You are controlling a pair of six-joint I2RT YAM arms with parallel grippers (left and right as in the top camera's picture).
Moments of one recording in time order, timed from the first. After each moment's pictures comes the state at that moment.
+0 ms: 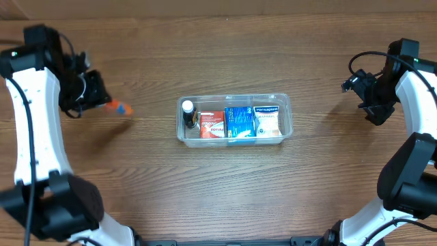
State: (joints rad) left arm 0.26 1.78 1.82 -1.43 0.24 -0.01; right arm -0.30 1.90 1.53 -1.03 -0.12 0.57
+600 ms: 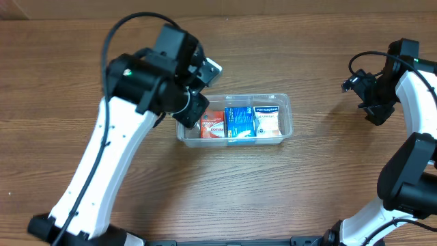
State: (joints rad) left arm -0.44 1.65 1.89 -1.47 0.09 0.21; right arm -0.30 1.90 1.53 -1.03 -0.13 0.57
